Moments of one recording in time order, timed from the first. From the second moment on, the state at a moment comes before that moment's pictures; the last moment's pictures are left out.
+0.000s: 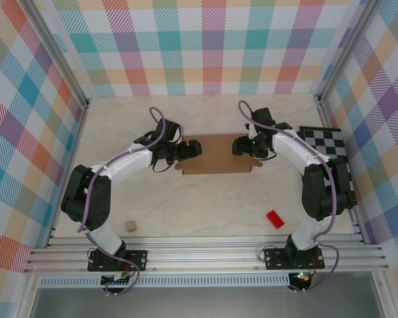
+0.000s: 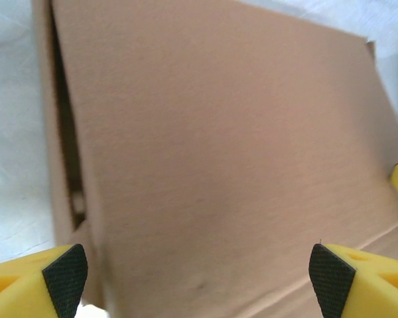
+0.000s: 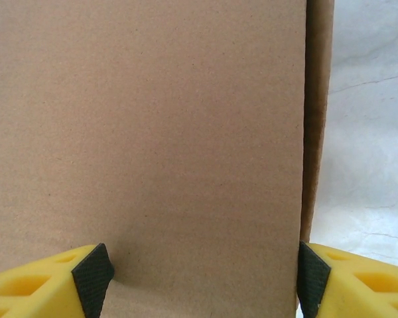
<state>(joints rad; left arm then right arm) -0.49 1.69 1.20 -0.40 0.27 -0.67 0.31 1.73 1.30 -0.71 -0.22 0.33</state>
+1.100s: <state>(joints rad) -0.55 1.71 1.18 -0.60 -0.05 -0.61 0.35 1.72 1.18 -0.63 -0.17 0.36</state>
